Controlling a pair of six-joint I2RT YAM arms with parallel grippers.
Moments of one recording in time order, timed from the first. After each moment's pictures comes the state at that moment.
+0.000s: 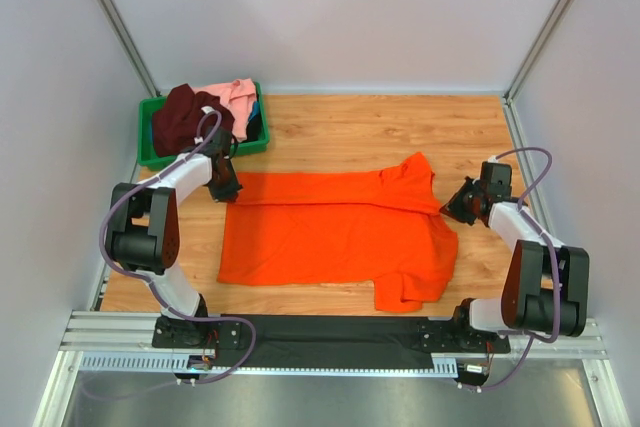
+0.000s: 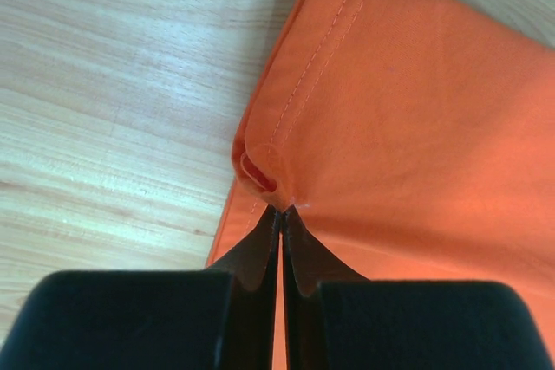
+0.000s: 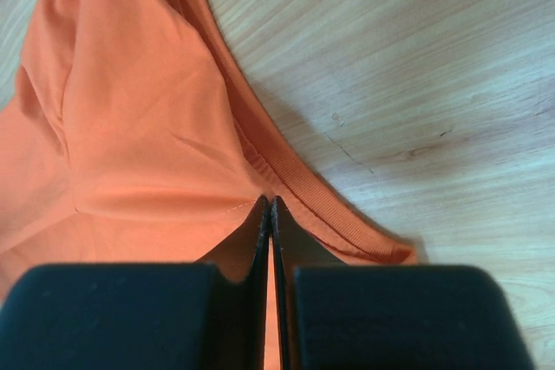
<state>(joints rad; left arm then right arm) -0.13 1.72 1.10 -0.59 -0.11 -0.51 -0.16 1.38 0.68 -0.26 -0.23 0.54</state>
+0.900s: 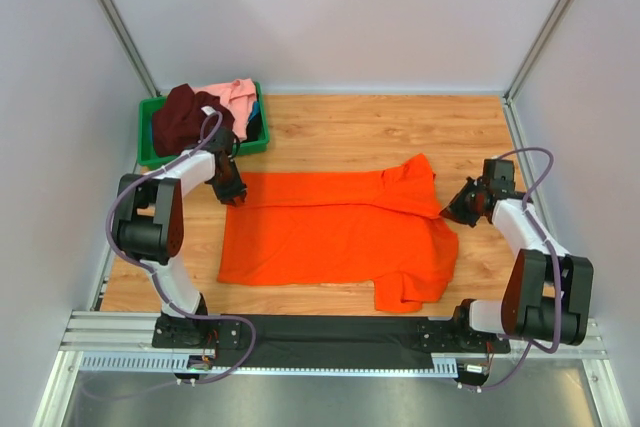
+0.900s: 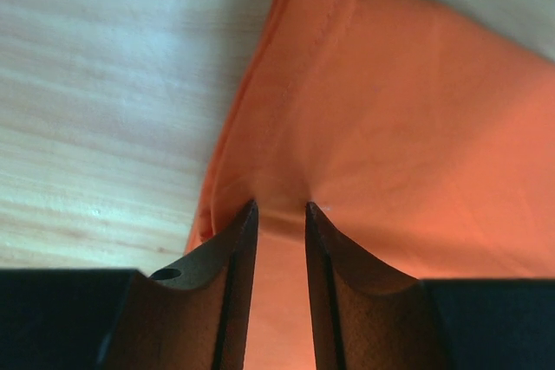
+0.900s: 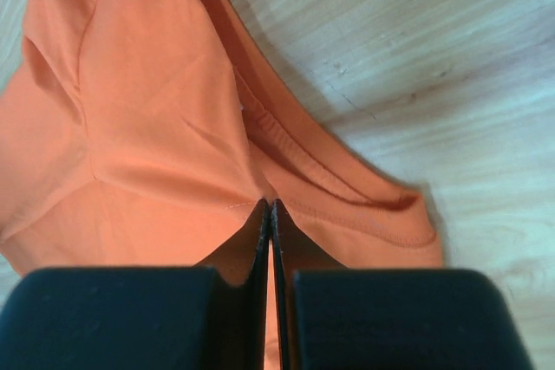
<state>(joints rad) -0.13 1.79 1.13 -0.59 -0.03 -0.54 -0.16 1.33 0.72 -0.41 -0.25 0.56</state>
